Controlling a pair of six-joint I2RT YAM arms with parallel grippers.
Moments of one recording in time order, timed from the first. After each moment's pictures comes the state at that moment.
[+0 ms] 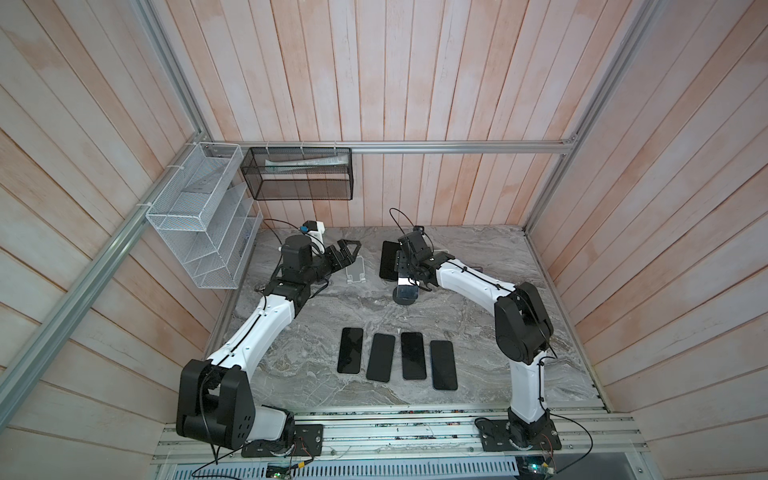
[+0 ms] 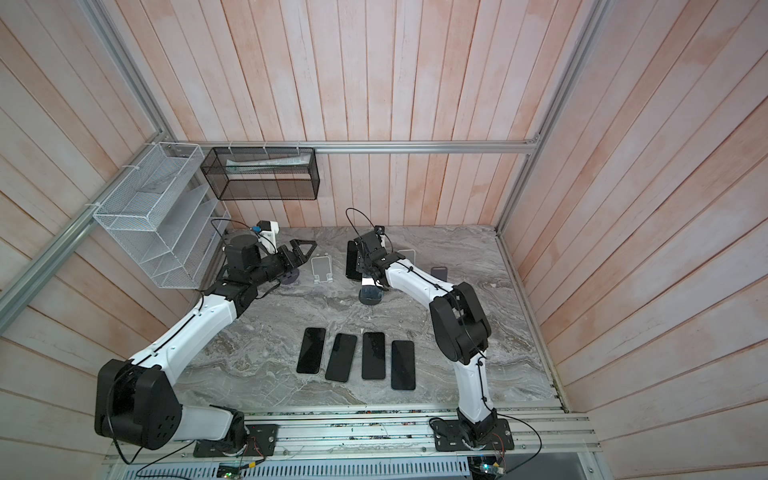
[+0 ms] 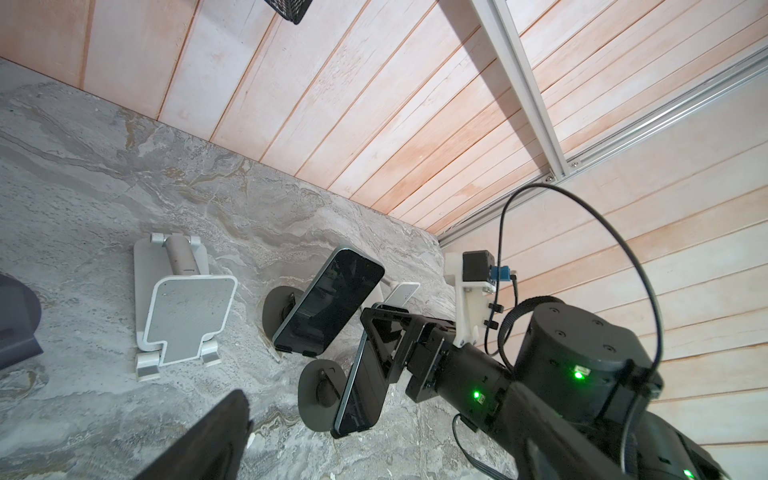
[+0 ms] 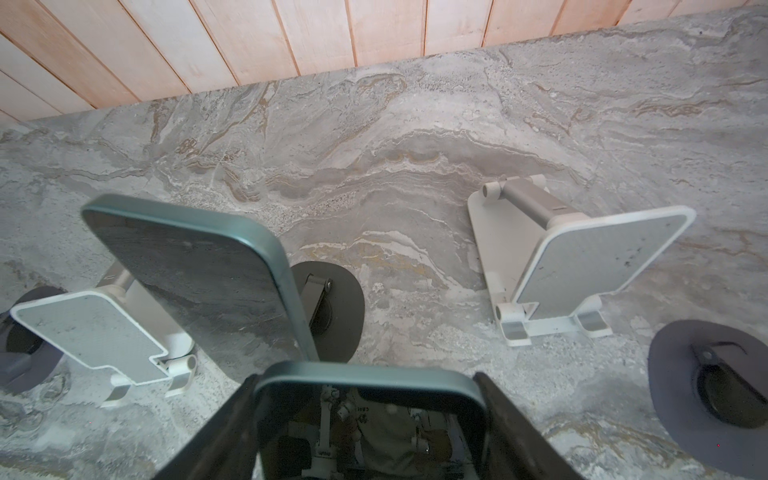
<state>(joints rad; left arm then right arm) -0.22 1.40 1.06 0.03 0.42 -0.69 0.64 2.04 1.63 -0.39 0.35 0.55</state>
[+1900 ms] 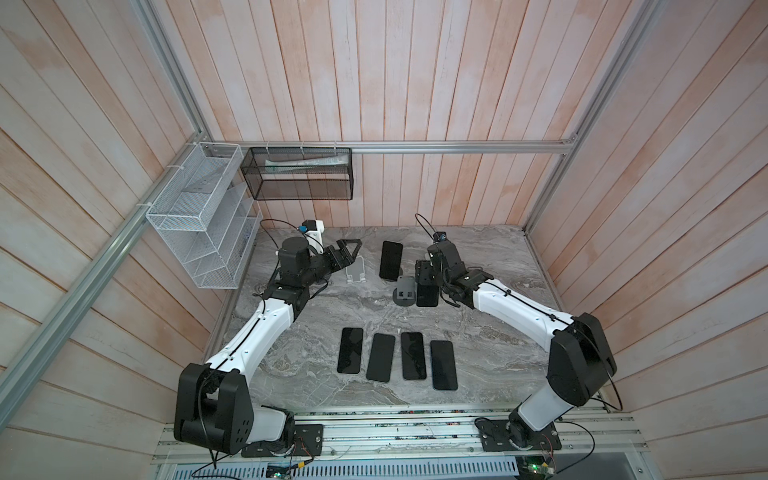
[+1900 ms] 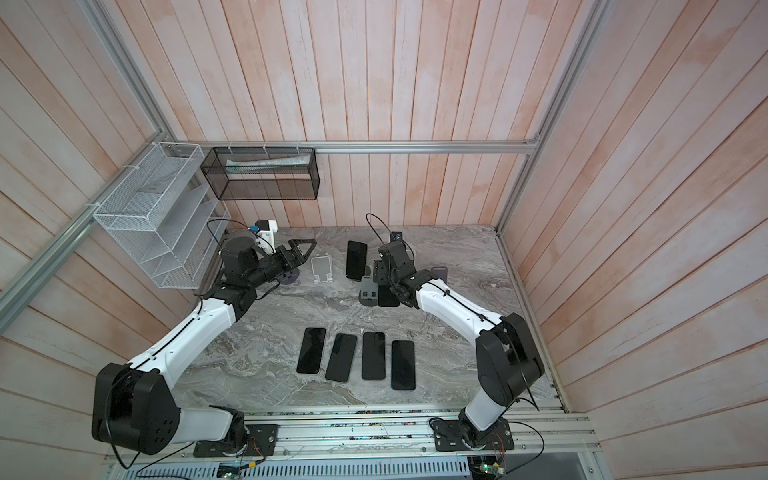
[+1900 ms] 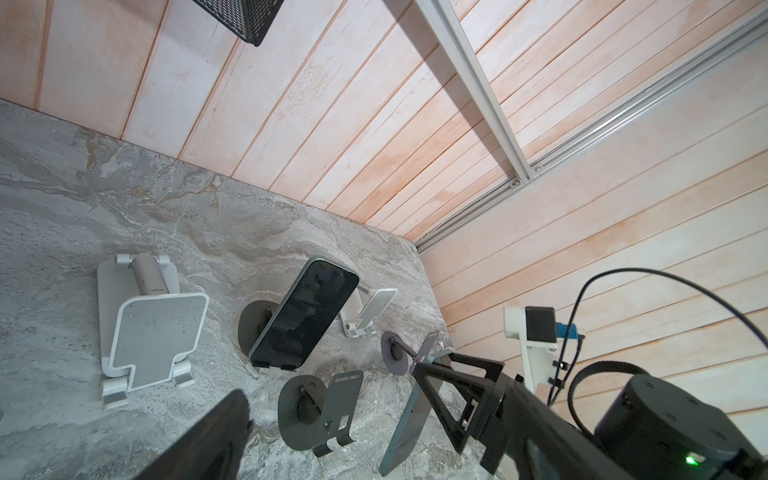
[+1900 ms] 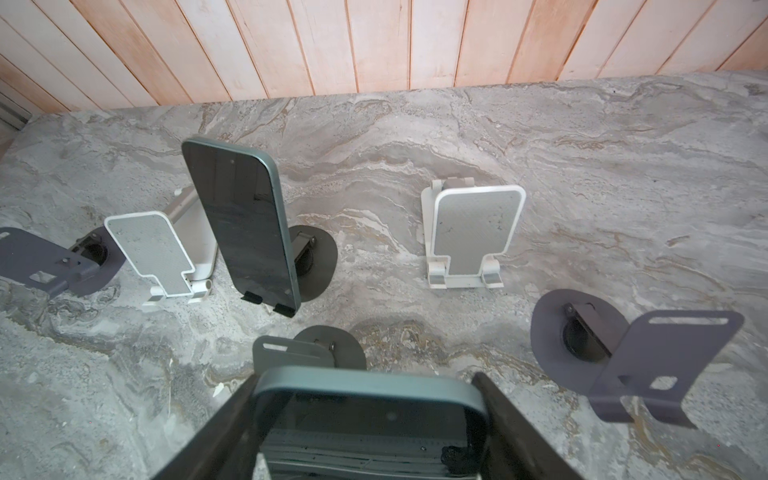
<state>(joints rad) -0.22 1.38 1.02 0.13 0.46 -0.70 0.60 1.62 1.22 -0.28 0.30 0.41</state>
